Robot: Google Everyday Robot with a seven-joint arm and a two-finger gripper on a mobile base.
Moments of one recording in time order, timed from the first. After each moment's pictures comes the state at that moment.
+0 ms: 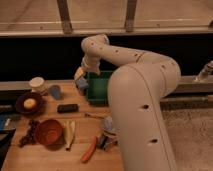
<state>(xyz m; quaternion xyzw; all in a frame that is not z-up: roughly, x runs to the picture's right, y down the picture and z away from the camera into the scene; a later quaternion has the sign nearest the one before) -0.108 -0.075 0.864 -0.28 0.02 0.54 0.80</state>
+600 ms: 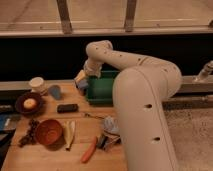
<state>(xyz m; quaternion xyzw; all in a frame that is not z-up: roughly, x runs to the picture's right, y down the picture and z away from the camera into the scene) -0.110 -0.058 0.894 -0.31 -0.02 0.54 0.79</state>
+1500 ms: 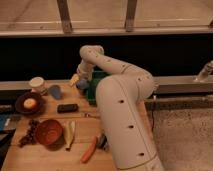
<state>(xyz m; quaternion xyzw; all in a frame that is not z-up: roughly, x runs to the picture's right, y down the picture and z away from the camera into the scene) -0.169 -0.039 0.944 -0.37 -0.03 0.47 0.80</state>
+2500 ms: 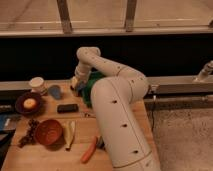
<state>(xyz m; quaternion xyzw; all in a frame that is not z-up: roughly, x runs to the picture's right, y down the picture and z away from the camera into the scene) -0.174 -0.028 0.951 -0.37 -0.02 0.45 0.81</state>
